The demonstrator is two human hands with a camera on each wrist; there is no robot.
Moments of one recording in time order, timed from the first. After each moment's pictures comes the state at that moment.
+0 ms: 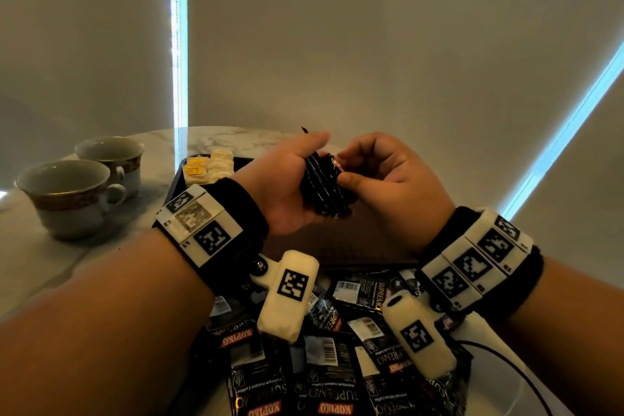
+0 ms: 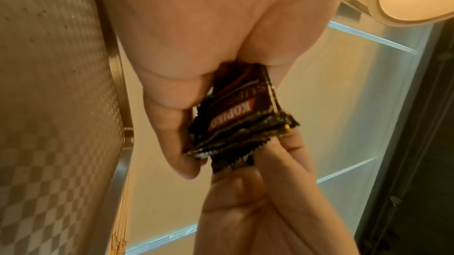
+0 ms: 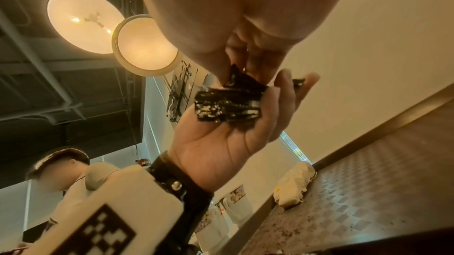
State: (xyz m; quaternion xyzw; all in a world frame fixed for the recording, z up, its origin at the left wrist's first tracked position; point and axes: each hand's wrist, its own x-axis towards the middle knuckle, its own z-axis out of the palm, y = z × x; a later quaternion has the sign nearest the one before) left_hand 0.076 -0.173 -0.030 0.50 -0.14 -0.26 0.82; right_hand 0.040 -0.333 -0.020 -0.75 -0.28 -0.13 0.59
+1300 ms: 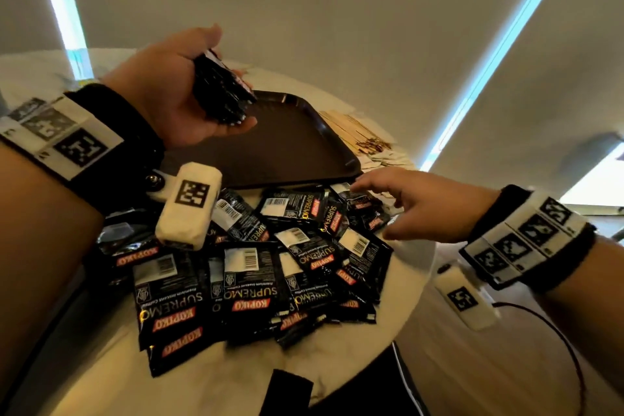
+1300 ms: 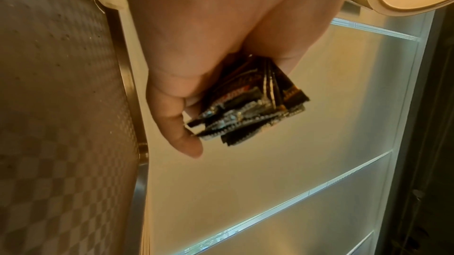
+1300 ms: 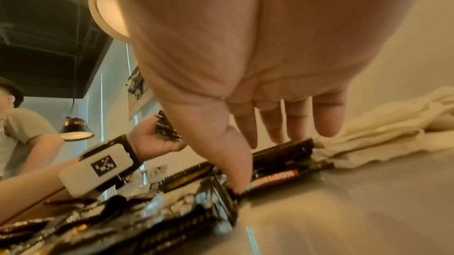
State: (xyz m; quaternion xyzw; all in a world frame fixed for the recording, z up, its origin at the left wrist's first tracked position) left_hand 0.071 -0.176 -0.033 0.55 -0.06 -0.16 0.82; right_hand -0.035 -0.471 -0.053 -0.98 -0.10 0.13 0.09
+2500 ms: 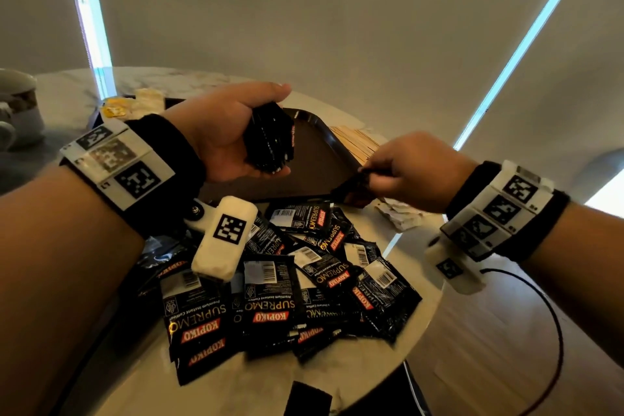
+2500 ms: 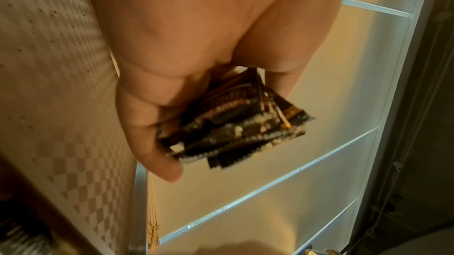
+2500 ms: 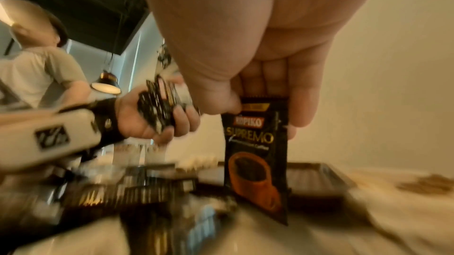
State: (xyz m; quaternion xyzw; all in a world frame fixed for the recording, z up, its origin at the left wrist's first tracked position) left_hand 0.056 -0.188 -0.036 0.62 -0.10 -0.25 0.74; right_hand -0.002 -0.438 -0.023 -0.99 -0.14 -0.03 -0.04
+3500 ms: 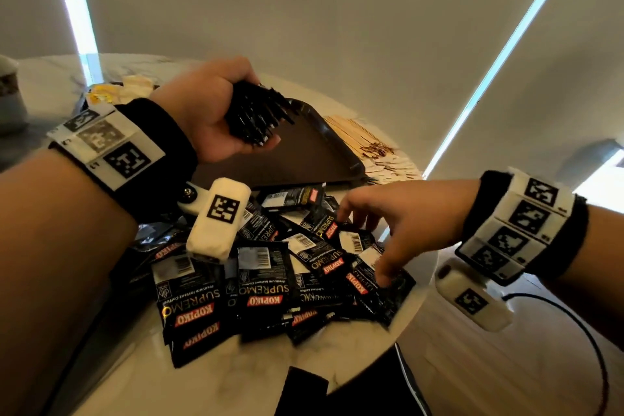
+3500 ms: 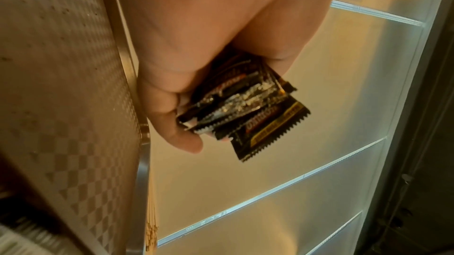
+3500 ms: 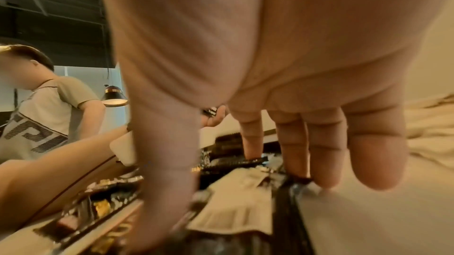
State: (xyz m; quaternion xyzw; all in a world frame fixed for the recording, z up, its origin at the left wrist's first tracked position) left_hand 0.068 -0.187 -0.042 0.55 -0.08 -0.20 0.81; right_hand -0.041 -0.422 -0.034 -0.96 -0.10 0.28 0.02
